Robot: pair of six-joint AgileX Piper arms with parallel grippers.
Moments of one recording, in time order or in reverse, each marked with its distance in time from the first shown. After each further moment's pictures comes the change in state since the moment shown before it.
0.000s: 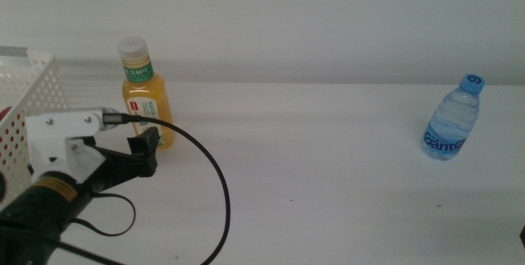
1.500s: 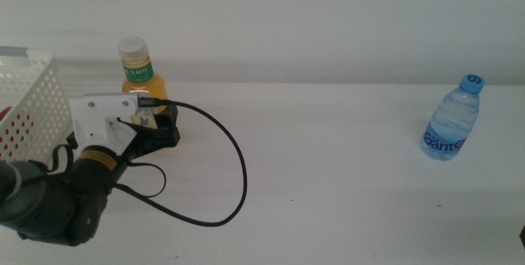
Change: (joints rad) left arm 0.000 0.400 -0.234 -0.019 -0.293 0.032; right arm 0.000 0.000 0.000 0.000 0.000 0.000
